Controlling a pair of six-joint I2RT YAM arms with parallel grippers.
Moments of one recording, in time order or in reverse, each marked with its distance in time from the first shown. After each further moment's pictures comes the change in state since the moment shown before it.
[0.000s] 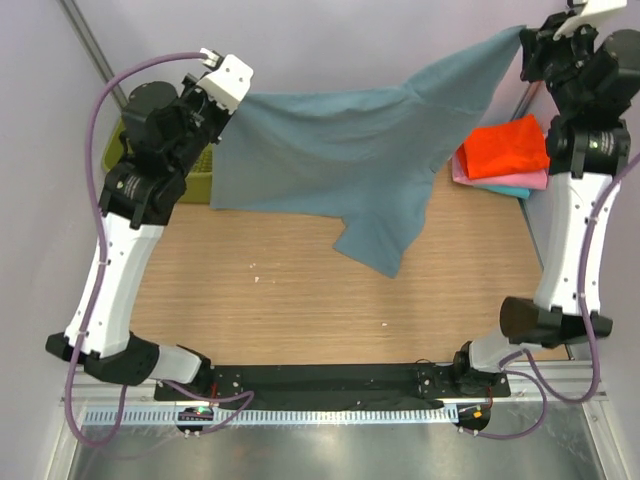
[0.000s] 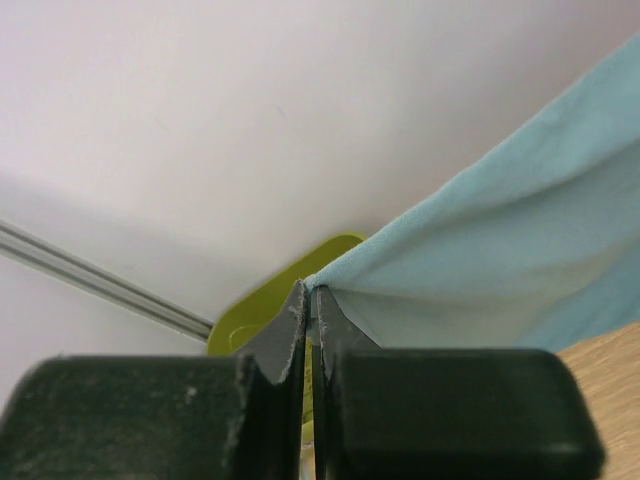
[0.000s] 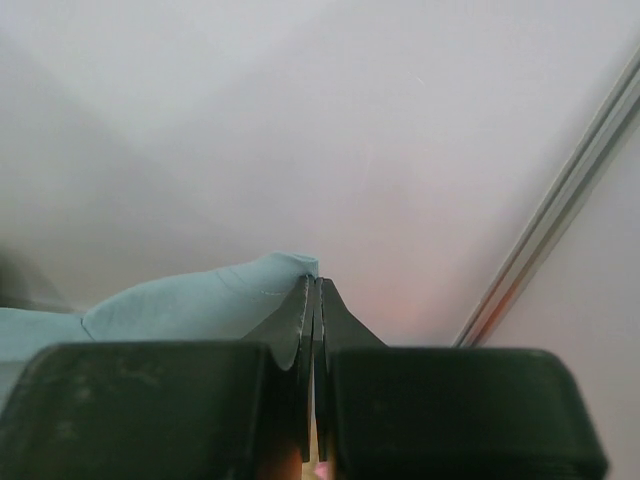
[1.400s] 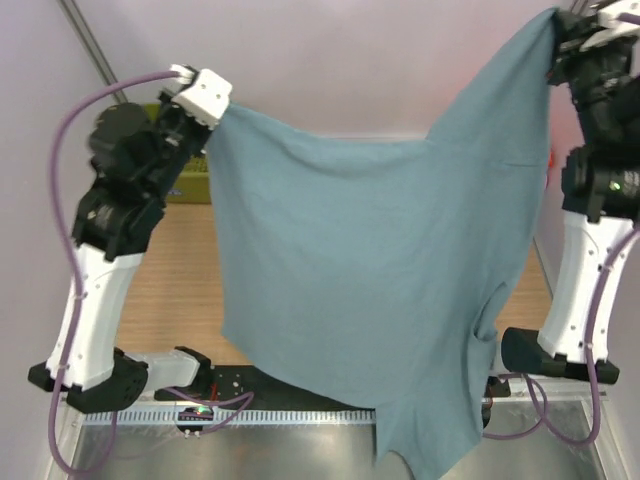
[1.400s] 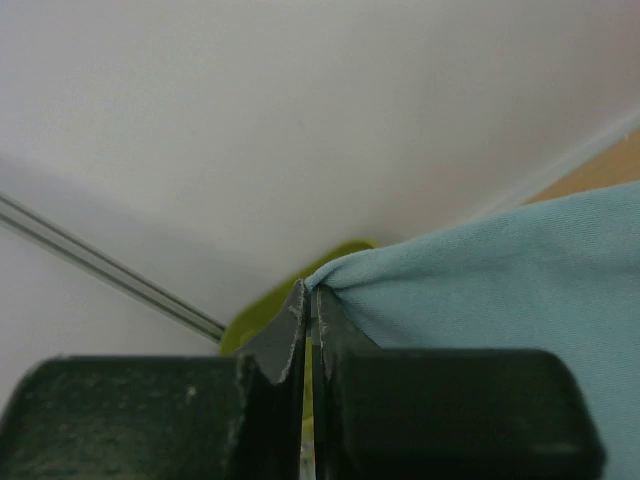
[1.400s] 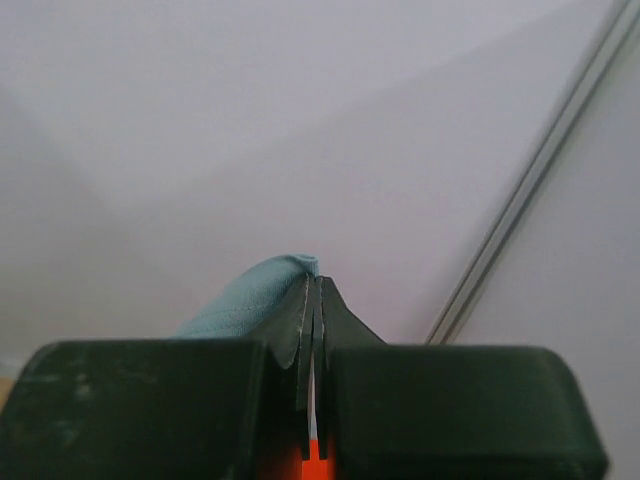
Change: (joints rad) left arm -0.011 -0.154 0.008 -0.019 0.010 0.002; right arm -0.001 -0.217 -0.008 0.098 0.014 -0.108
